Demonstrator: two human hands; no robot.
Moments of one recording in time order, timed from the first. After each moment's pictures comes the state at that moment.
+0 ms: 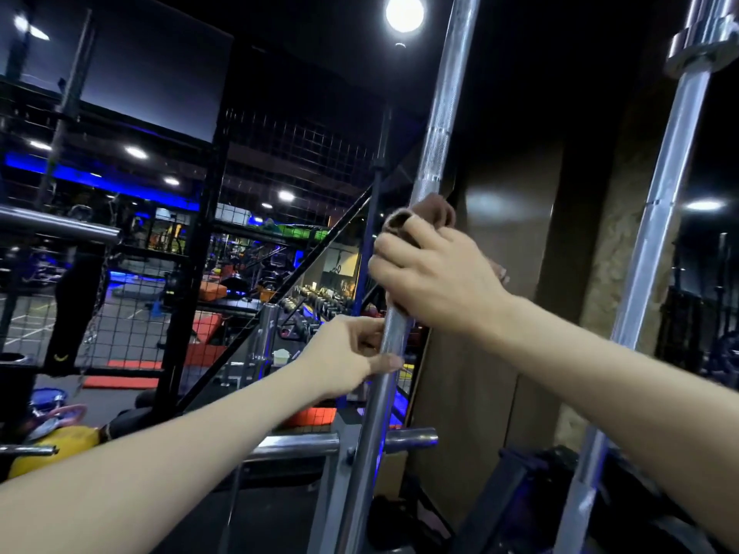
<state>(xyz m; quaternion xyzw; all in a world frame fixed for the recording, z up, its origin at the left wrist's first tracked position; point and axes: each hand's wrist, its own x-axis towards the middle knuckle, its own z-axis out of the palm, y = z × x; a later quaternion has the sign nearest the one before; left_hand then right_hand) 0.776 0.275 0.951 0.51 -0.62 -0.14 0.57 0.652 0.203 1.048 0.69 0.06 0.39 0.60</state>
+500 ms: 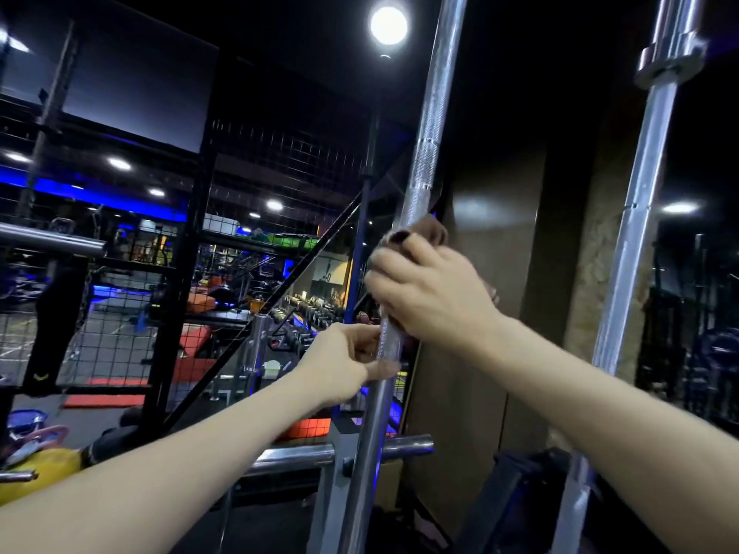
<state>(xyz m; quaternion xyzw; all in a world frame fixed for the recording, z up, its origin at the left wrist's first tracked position) 0.778 0.269 0.950 0.51 -0.62 -0.13 0.58 0.652 0.195 1.036 0.71 0.02 0.42 0.57</state>
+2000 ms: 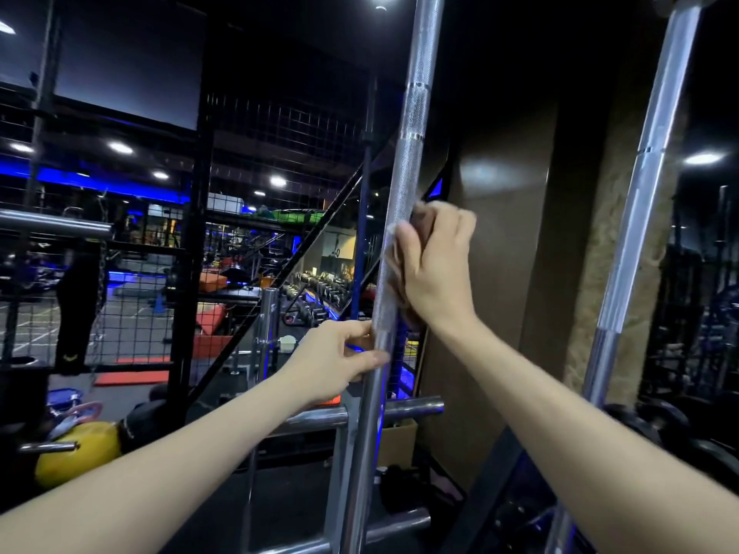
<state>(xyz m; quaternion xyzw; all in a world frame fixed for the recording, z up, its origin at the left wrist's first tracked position) 0.779 0.281 0.916 0.56 -0.62 -0.12 0.54 0.675 0.193 0.997 0.73 -0.12 0.67 -0.04</state>
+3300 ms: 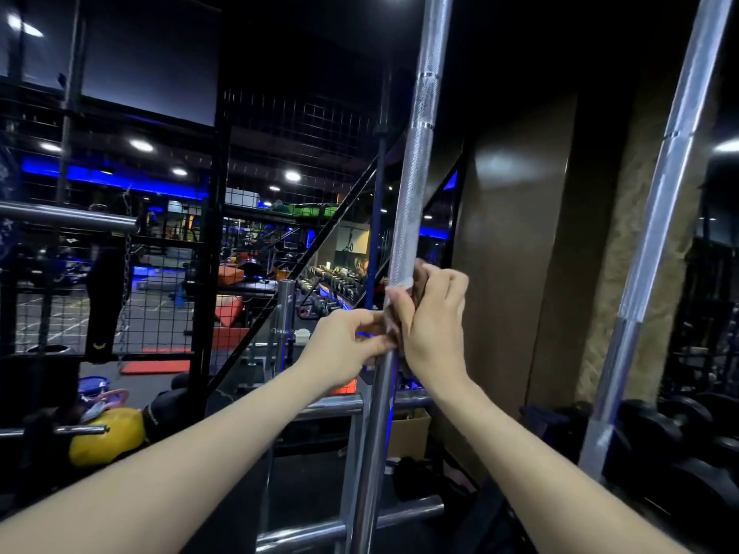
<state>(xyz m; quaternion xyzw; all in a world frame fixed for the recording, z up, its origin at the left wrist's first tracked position) 0.780 0.281 0.908 0.57 -0.58 -0.11 0.57 0.681 0.200 0.923 0.75 -0.18 0.63 -0.04</state>
